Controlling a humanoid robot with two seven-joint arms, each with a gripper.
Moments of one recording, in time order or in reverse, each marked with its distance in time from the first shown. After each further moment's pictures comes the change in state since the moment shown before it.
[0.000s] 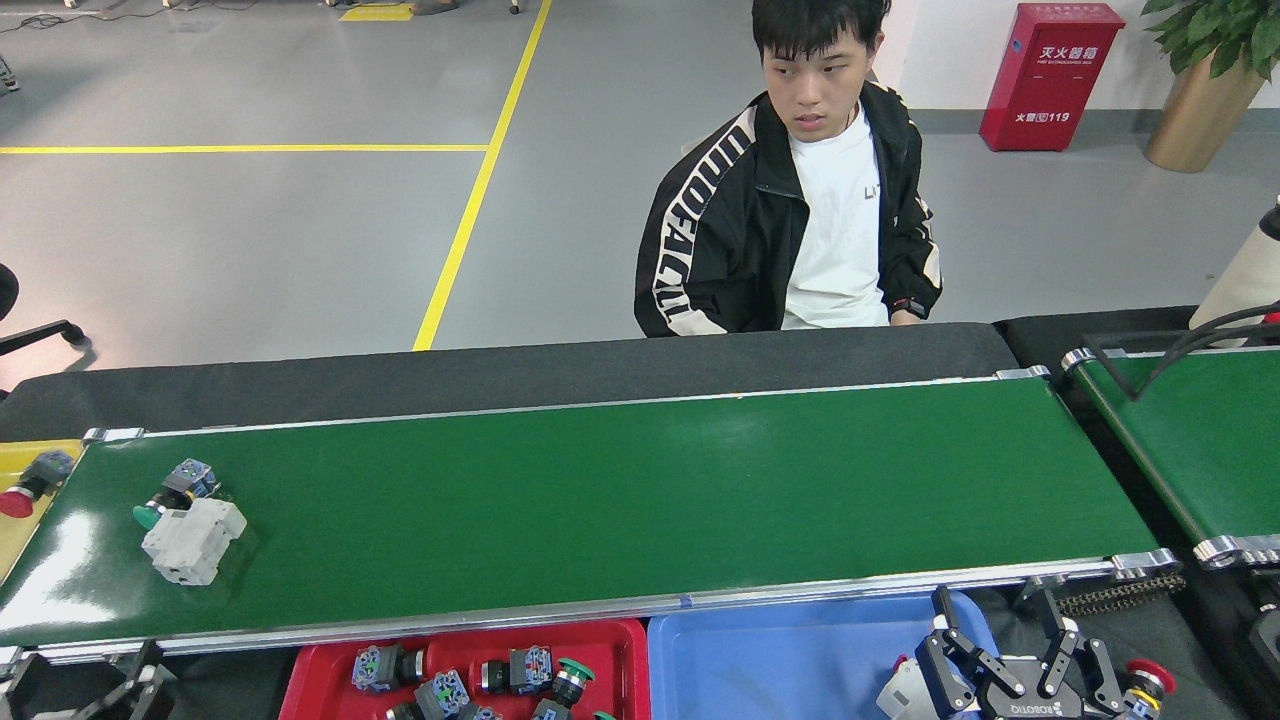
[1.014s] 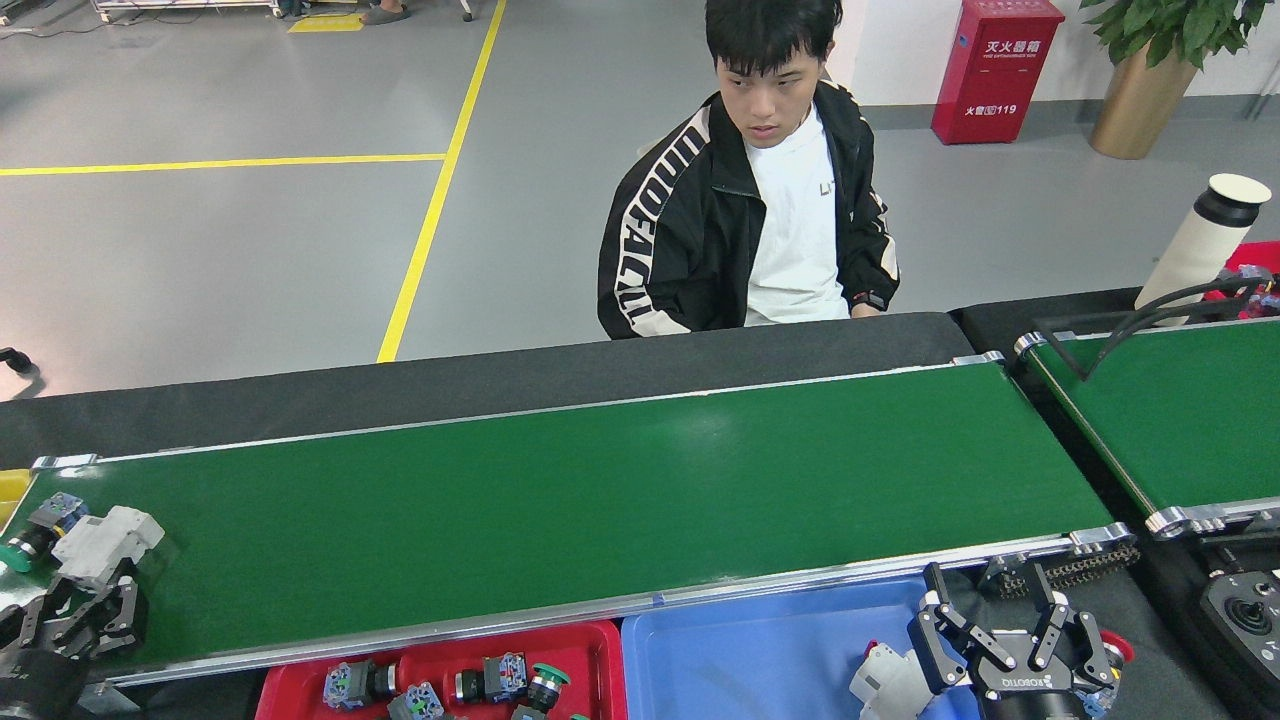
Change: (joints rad) left arm -0.131 0.236 -0.151 0.325 0.201 -0.064 0.025; right arm -0.054 0.000 0.007 0.021 0.000 -0.011 -0.003
